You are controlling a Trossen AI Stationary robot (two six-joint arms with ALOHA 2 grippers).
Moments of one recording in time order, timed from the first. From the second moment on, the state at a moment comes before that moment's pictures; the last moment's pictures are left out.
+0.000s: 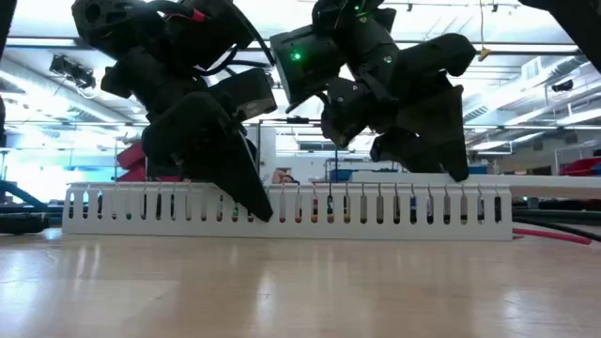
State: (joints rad) left arm -0.19 1.75 0.78 0.15 -0.14 -0.16; right arm 0.09 2.19 1.75 -1.43 -0.30 0.03
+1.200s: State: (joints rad) left arm -0.19 1.75 0.78 0.15 -0.14 -0.19; right arm 0.11 2.19 1.79 -1.41 -0.27 0.10
